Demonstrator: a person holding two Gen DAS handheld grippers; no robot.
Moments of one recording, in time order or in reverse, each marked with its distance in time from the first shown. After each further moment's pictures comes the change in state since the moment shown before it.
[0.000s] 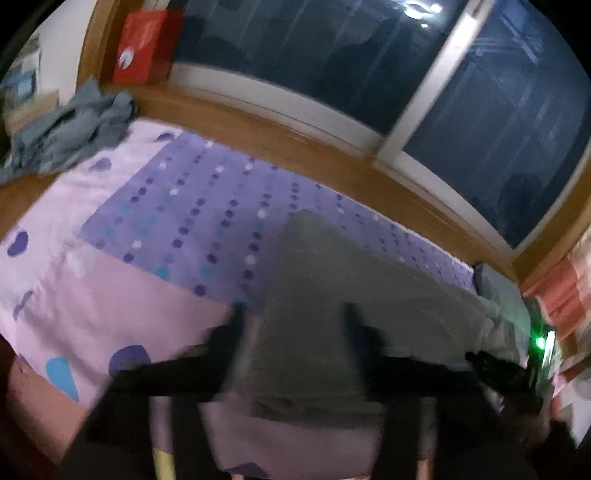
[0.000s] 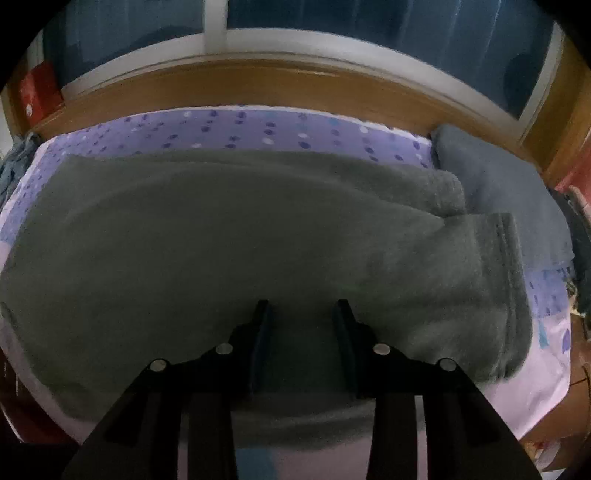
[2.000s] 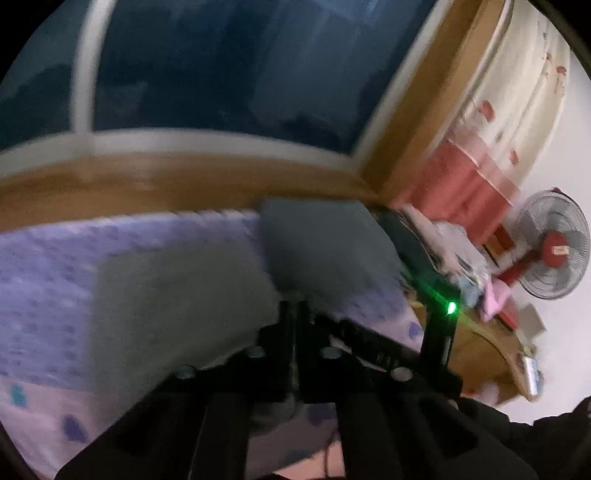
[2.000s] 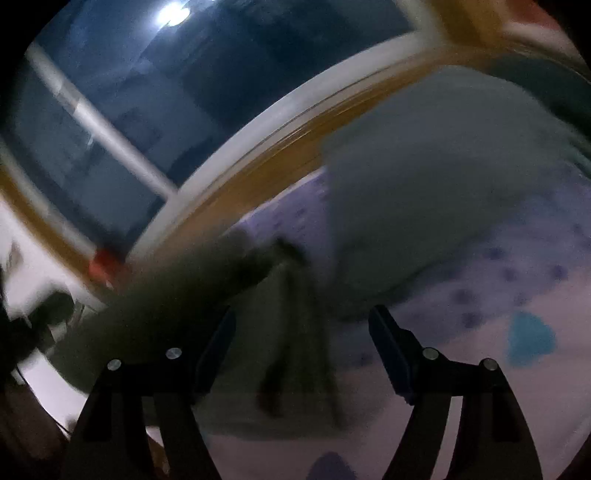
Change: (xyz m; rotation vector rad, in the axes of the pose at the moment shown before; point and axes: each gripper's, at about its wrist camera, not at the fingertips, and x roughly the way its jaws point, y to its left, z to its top) left arm 0.035 -0.438 -0.066 0.485 0.105 -0.414; right arm 0.000 -0.296 -0.053 0.507 -0.175 0.538
